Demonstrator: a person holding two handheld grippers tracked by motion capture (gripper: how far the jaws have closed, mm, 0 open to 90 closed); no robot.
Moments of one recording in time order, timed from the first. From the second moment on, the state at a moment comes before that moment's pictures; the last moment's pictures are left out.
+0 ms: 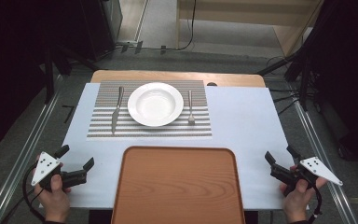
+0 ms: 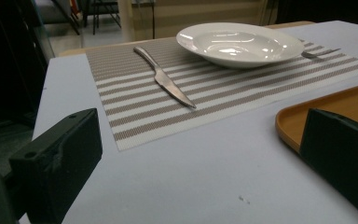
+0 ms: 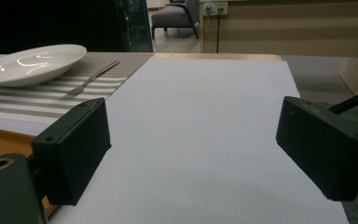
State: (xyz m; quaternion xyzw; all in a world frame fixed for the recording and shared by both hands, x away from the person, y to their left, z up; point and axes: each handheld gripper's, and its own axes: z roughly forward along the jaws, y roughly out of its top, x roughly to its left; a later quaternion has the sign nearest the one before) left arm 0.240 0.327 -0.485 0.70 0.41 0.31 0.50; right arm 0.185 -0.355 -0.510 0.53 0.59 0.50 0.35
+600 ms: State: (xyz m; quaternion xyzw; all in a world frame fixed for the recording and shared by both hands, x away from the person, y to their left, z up) left arm 0.277 0.304 -0.448 0.72 0.40 0.27 0.50; right arm 0.184 -0.351 -0.511 0.53 0.60 0.49 0.35
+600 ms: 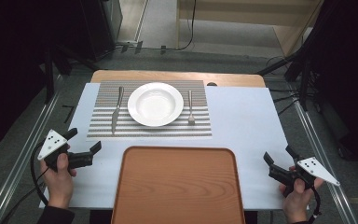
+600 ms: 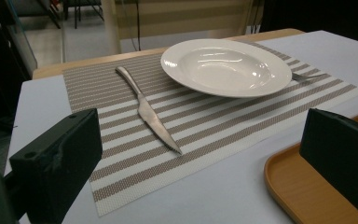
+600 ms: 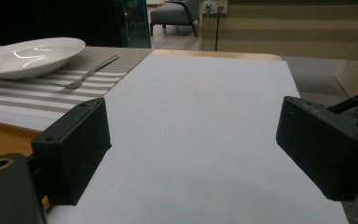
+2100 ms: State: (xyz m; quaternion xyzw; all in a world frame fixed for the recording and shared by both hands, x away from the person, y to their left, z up) left arm 0.380 0.270 -0.421 0.75 0.41 0.24 0.47; right arm 0.188 -0.349 -0.512 0.52 0.60 0.49 0.35
